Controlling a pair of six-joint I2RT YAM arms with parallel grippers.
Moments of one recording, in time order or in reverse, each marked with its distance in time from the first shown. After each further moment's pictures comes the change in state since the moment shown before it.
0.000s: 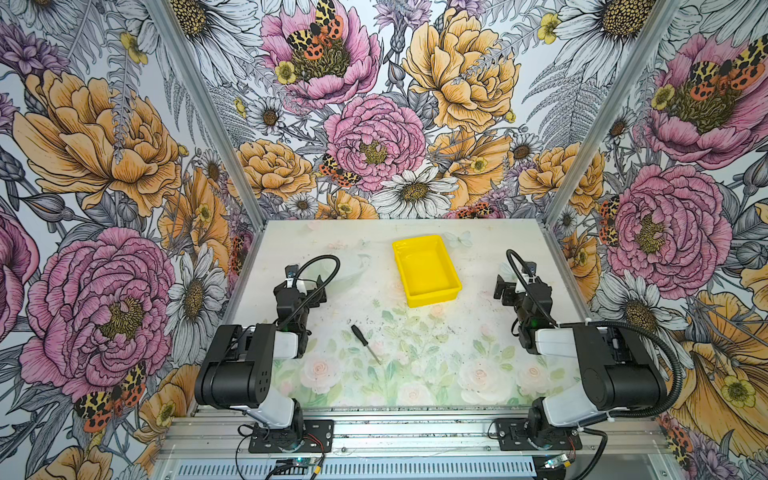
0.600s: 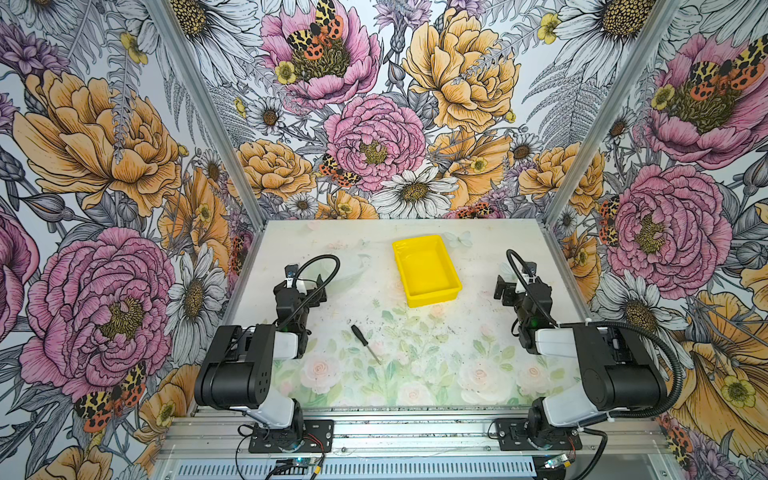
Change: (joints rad) left arm 0.002 -0.021 -0.006 0.013 0.008 -0.001; right arm 0.000 -0.013 0.002 -0.036 0.018 0.007
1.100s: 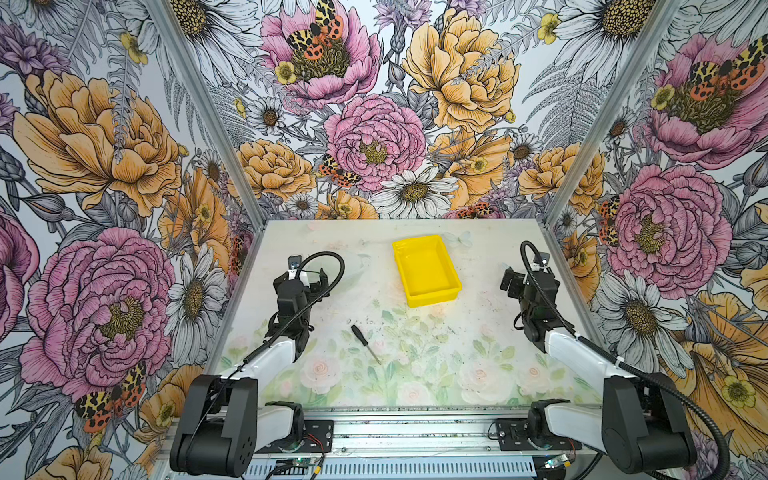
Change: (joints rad) left arm -0.125 -0.317 0.100 -0.475 -0.151 0.027; right arm 0.103 -0.308 0.177 -0.571 0.262 0.156
